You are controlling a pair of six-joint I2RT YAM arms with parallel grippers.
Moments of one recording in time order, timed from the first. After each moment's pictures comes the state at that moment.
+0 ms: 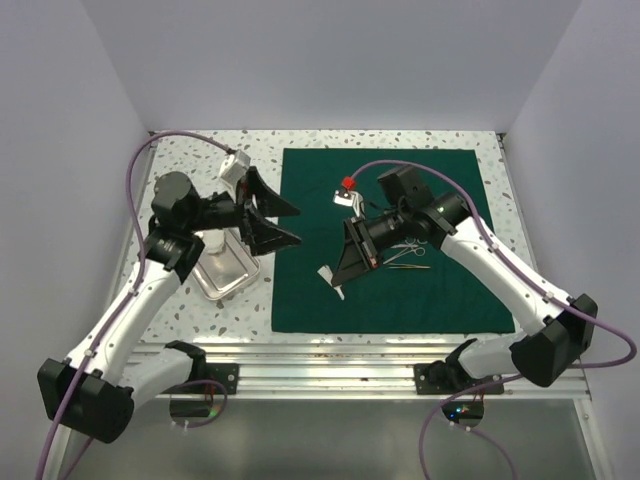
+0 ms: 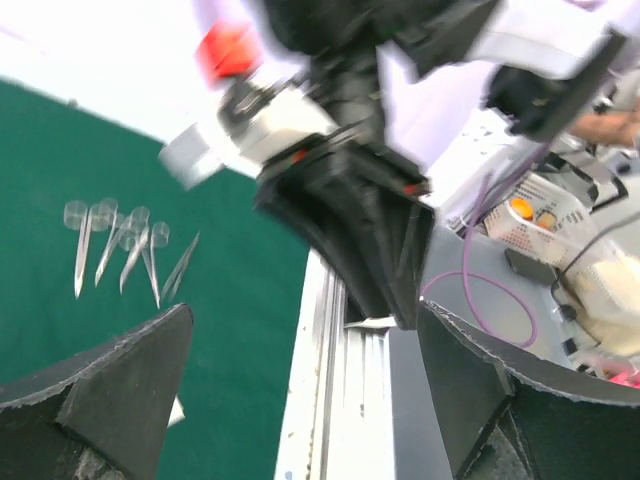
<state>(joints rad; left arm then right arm) -0.32 1.08 0.97 0.12 1.11 -0.48 0.63 1.39 1.38 -0.91 -1.01 0.37</state>
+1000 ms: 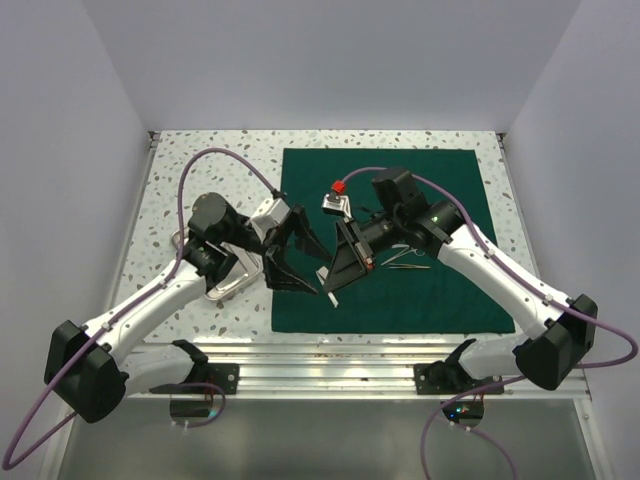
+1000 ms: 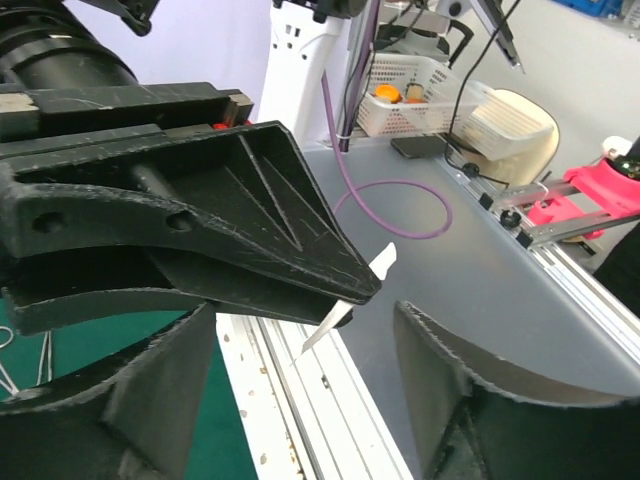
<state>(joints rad) -0.59 1.14 0.85 0.58 1.36 -0.46 0.68 1.34 1.30 -0.68 -1.22 0.70</state>
